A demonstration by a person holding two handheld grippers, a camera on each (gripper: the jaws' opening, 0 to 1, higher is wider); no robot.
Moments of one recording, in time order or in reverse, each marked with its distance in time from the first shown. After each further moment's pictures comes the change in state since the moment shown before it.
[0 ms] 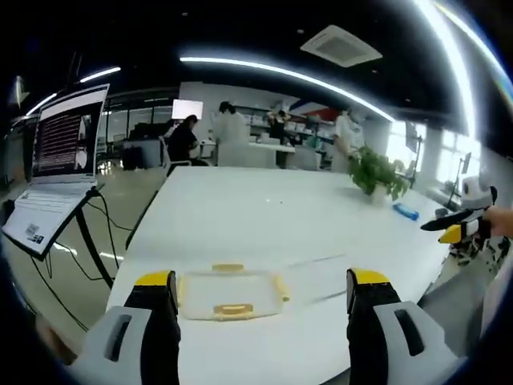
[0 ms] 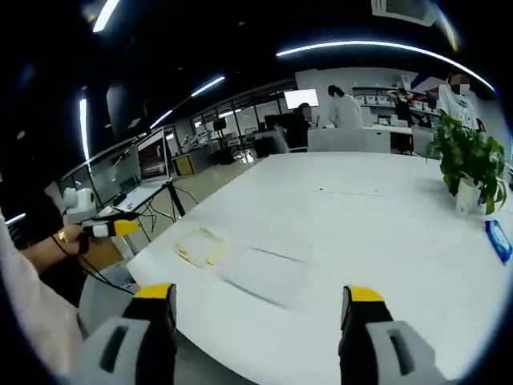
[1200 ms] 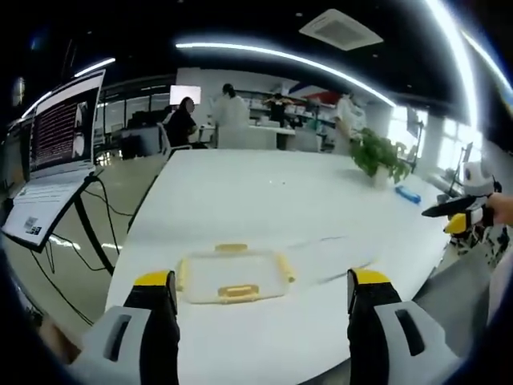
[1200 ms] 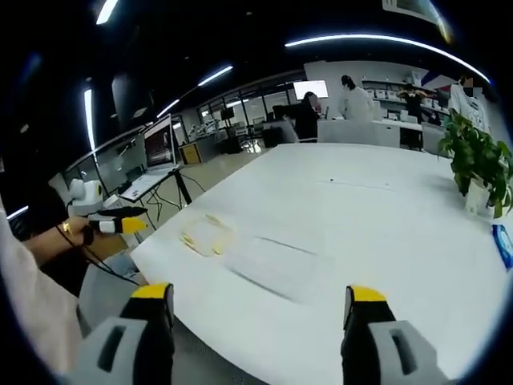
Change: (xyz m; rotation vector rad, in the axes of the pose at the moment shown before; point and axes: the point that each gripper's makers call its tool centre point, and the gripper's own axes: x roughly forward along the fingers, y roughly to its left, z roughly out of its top) left arm 0.004 0.008 -0.026 0.012 0.095 0.003; right arm 0.013 0.013 -0.012 -0.030 0.061 0.039
